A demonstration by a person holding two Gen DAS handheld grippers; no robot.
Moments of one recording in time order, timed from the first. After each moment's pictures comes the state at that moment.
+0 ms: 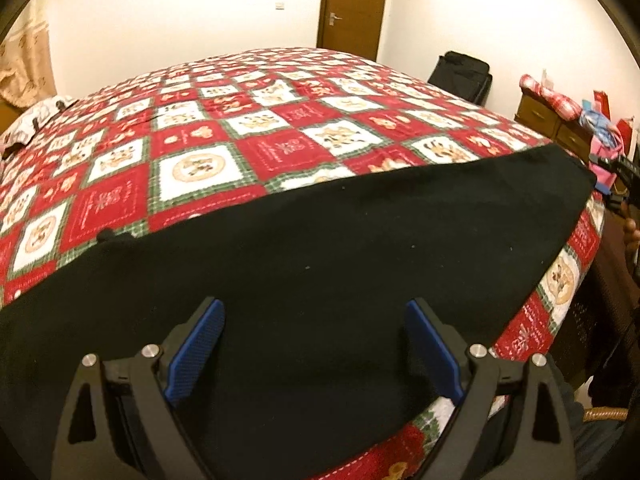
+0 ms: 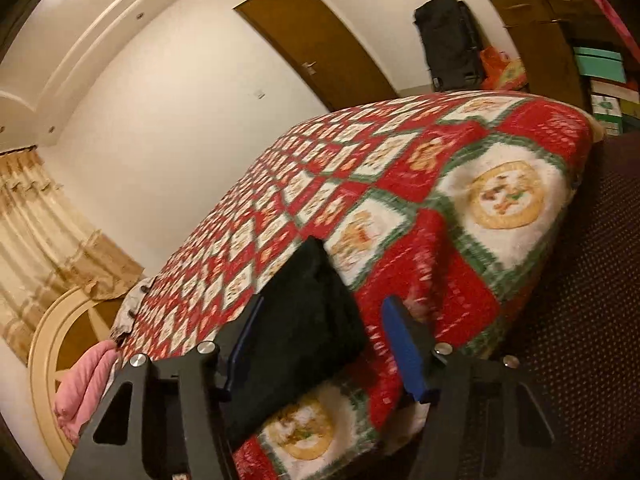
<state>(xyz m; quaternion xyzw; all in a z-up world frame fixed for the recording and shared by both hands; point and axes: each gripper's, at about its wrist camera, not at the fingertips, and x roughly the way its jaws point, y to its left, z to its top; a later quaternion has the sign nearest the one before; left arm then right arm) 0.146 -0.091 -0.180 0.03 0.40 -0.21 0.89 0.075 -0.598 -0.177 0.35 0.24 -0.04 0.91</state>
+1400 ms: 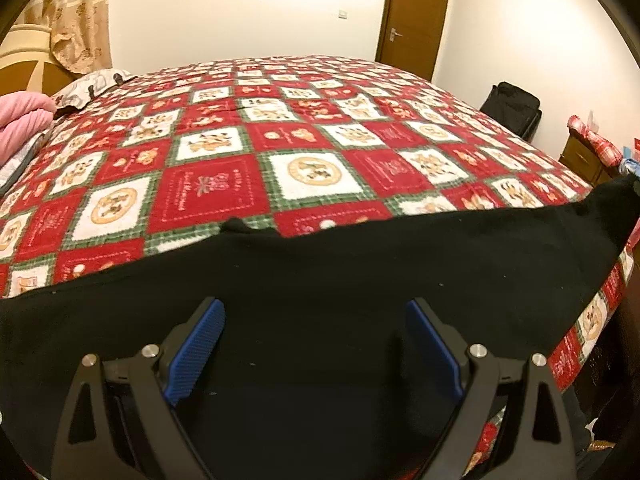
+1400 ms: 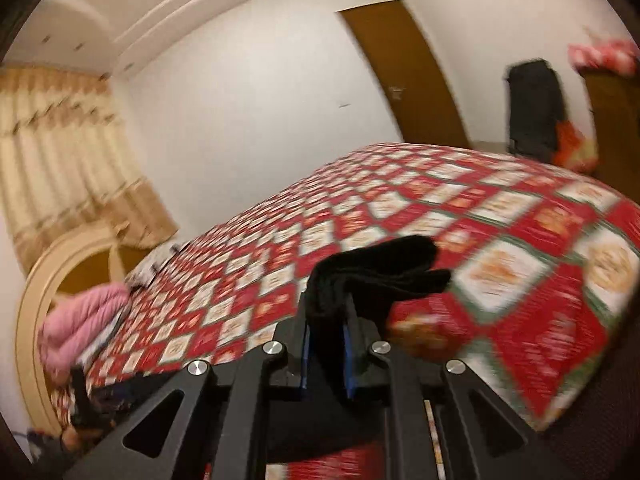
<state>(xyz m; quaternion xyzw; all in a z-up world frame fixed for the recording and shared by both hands) 0.164 -0.021 -0.176 -0.01 0.39 -0.13 0.91 0.092 -0.482 -0.124 0.20 0.19 0.05 0.96</state>
